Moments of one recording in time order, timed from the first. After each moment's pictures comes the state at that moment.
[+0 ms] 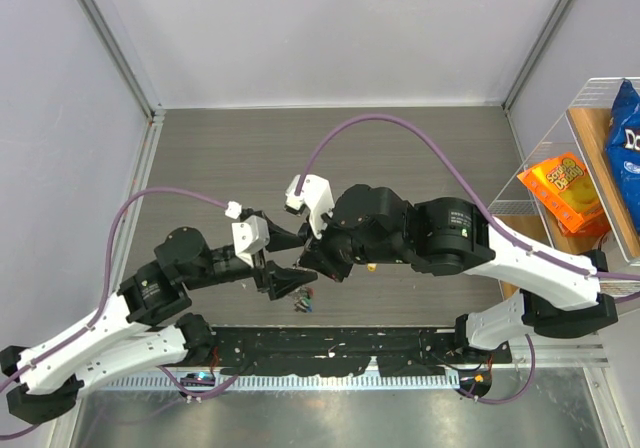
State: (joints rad) left arm -1.01 0.63 0.81 -0.20 0.33 -0.08; right arm 1.38 1.41 1.86 -1.03 0.11 0.24
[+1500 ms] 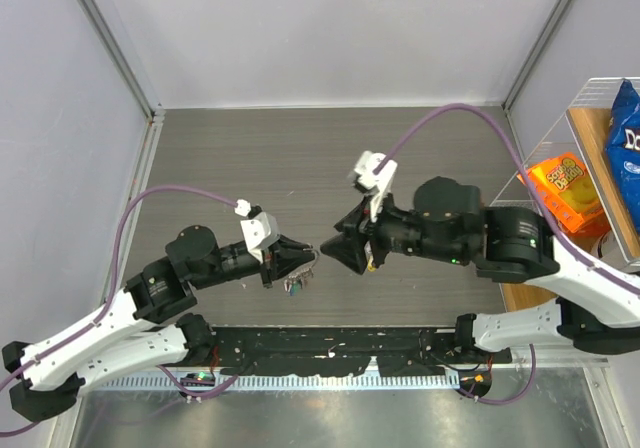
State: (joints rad) left arm -1.02 0.66 0.80 -0.21 0.24 -0.04; right arm 1.32 1.17 1.68 -0.85 0.14 0.24
